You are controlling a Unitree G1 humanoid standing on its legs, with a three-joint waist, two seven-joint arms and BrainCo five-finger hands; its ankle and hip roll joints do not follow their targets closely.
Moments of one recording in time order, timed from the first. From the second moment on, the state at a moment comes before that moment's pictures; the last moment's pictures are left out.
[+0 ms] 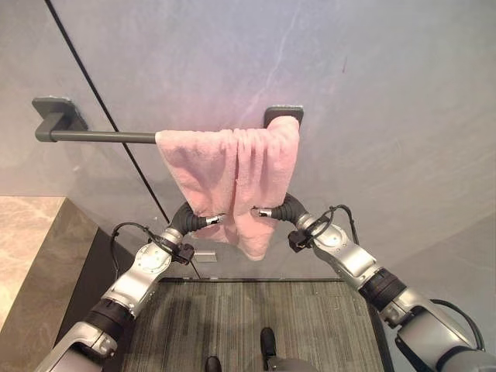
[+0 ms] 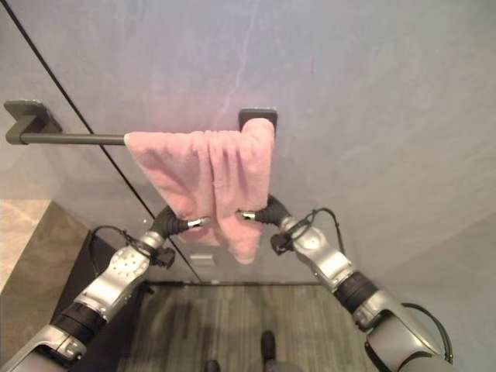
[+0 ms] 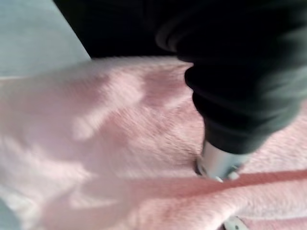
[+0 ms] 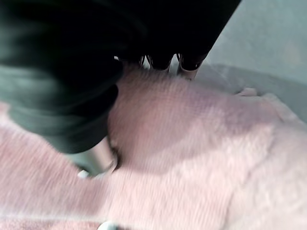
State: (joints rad) left arm -0.25 0.59 -0.41 0.26 -0.34 -0.22 0.04; right arm -0.54 -0.46 0.64 0.27 0.45 -0.07 0.01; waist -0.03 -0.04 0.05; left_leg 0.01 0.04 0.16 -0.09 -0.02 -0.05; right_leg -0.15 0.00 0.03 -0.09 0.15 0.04
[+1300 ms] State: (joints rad) left arm 0.02 0.54 -0.18 0.07 -0.33 -0.26 0.14; right arm -0.39 -0.42 0.68 -0.06 0.44 -0.05 0.05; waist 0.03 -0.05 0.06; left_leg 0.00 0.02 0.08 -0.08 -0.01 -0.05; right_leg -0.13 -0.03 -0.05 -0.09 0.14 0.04
